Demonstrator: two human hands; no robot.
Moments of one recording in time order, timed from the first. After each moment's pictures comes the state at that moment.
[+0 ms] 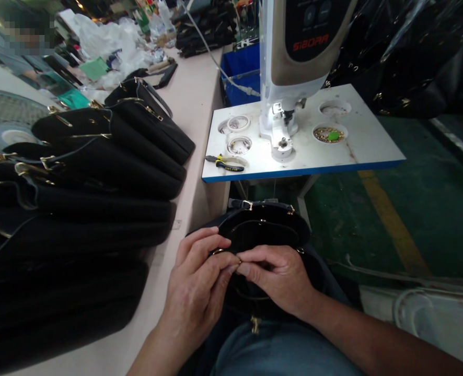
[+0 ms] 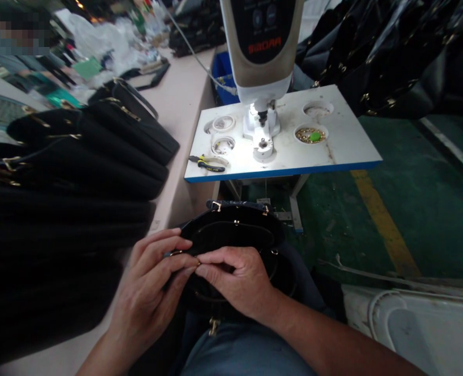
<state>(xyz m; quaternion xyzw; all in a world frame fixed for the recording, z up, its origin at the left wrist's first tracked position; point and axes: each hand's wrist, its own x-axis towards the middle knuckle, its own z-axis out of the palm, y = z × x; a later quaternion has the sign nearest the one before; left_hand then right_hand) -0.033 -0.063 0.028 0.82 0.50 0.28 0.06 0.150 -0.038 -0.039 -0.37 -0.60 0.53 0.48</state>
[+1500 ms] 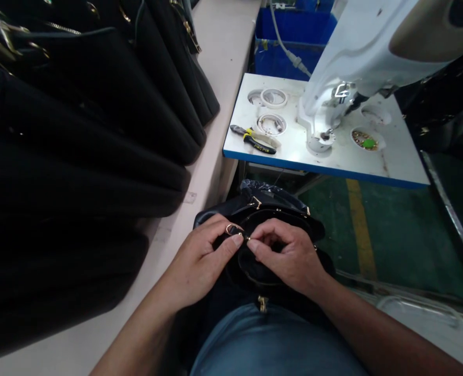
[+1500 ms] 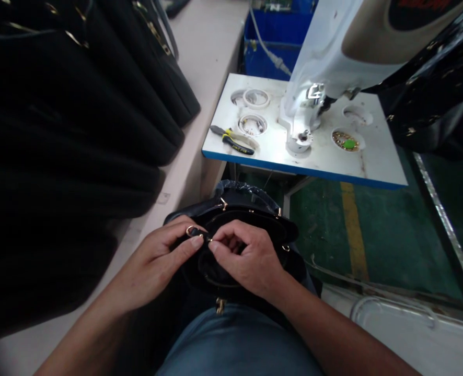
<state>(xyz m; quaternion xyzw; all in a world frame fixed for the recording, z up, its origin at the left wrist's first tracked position) -0.099 -0.050 -0.017 0.59 0.53 0.34 0.50 0.104 -0.017 -0.037 -0.44 -0.69 0.47 0.33</state>
